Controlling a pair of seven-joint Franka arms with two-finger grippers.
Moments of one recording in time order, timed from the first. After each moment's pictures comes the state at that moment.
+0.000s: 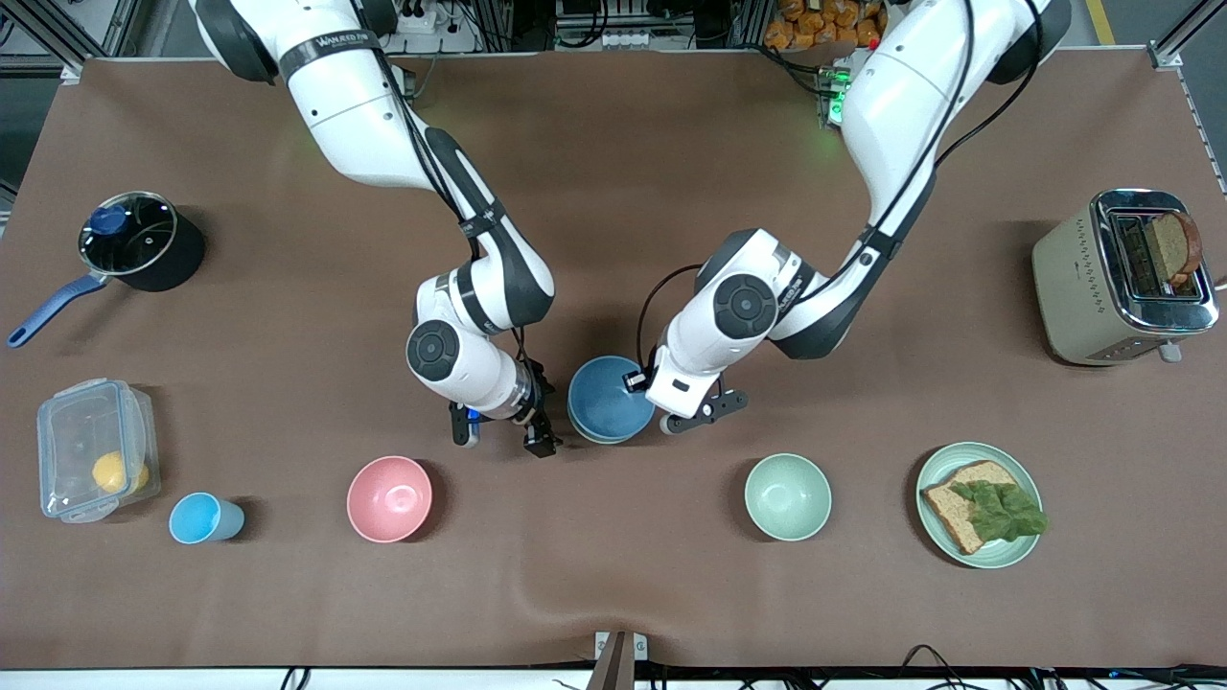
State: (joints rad) left arm -0.35 0.78 -0.38 -1.43 0.05 2.30 -1.01; right arm 0.61 0.82 -0.11 -1.46 0.48 2.40 1.60
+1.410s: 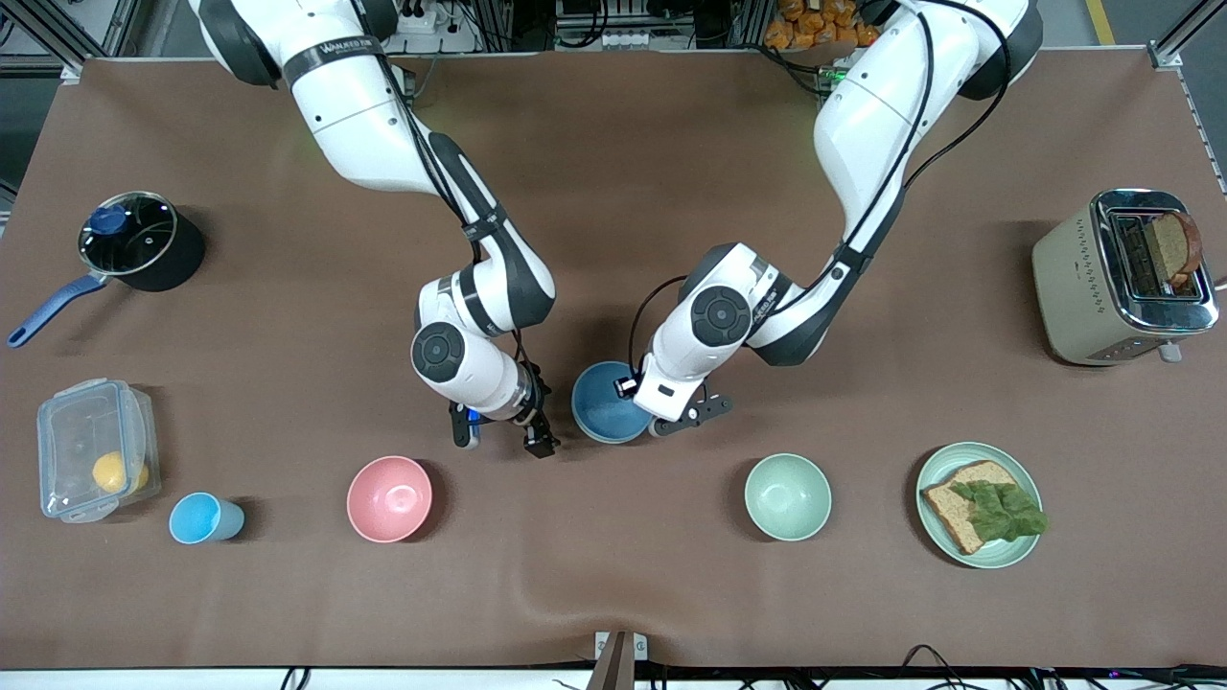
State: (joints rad) left arm -0.40 0.85 -0.34 -1.42 0.05 2.36 -1.02; right arm 0.61 0.84 -0.11 -1.46 0.45 2.41 1.59
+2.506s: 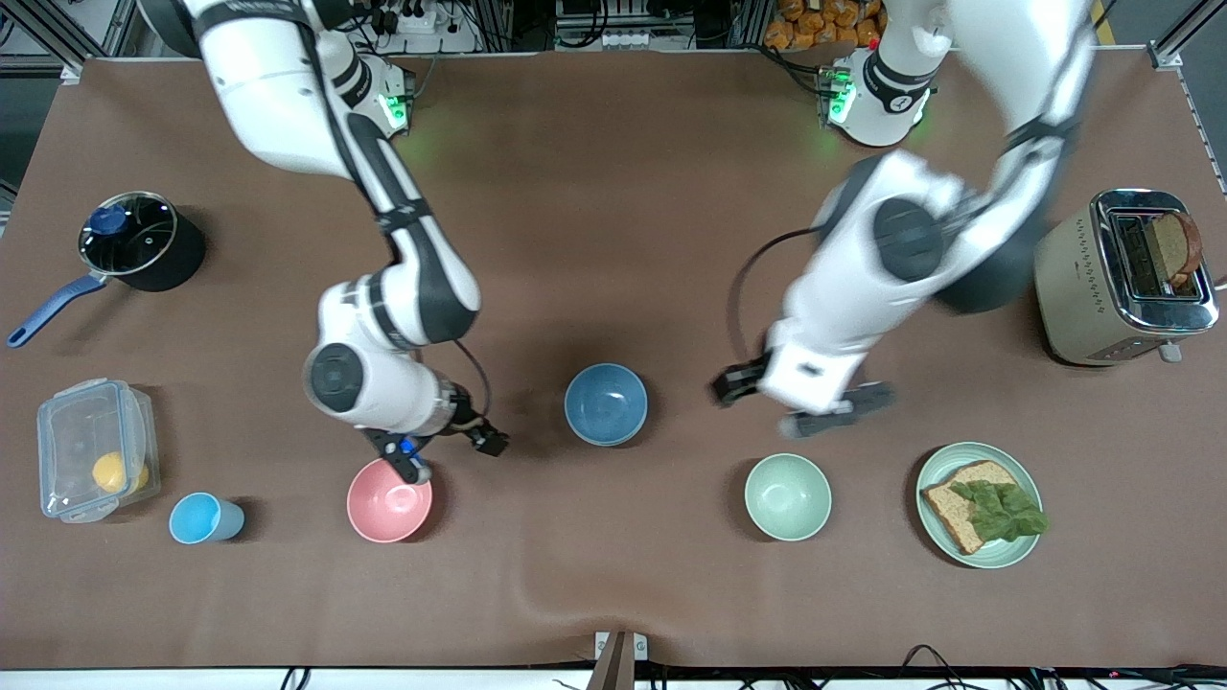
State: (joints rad) left arm -0.15 0.42 -0.32 -1.36 0.05 1.87 -0.73; right arm 0.44 0.68 -0.14 -1.42 0.37 2.02 0.83
